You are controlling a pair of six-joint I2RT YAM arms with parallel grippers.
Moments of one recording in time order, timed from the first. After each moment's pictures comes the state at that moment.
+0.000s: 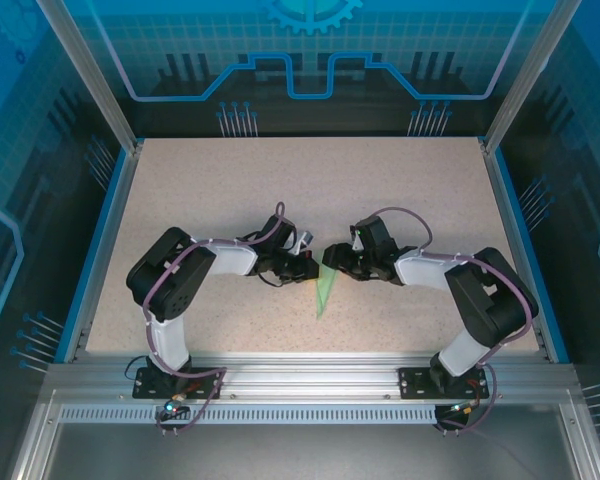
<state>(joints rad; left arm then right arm) -0.57 1.88 0.91 0.04 0.64 -0.74 0.51 1.62 0.71 0.04 -0.34 0.85</state>
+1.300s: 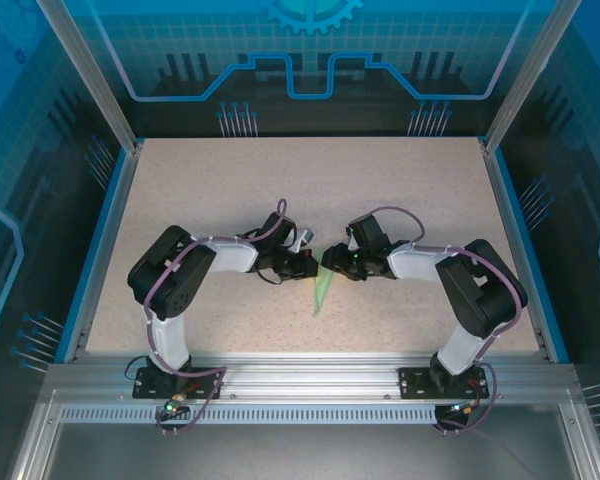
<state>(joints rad) -0.56 1.89 0.94 0.00 0.62 -0.65 0.52 1.70 0.78 -0.04 -0.34 0.86</state>
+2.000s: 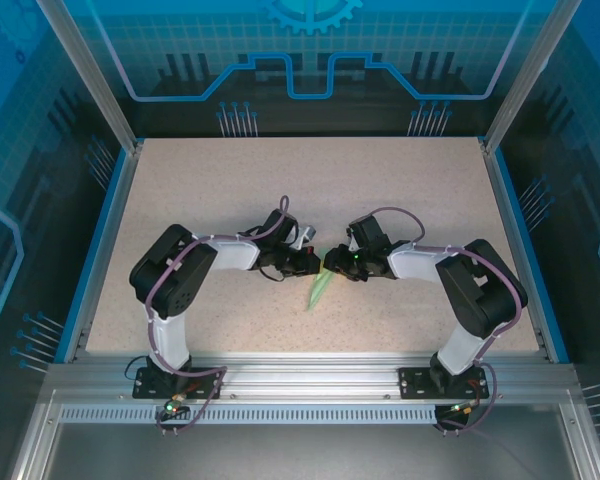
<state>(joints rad) -0.56 1.91 0.97 0.00 0.62 -0.63 0.52 1.70 0.78 -0.06 -0.34 0.85</state>
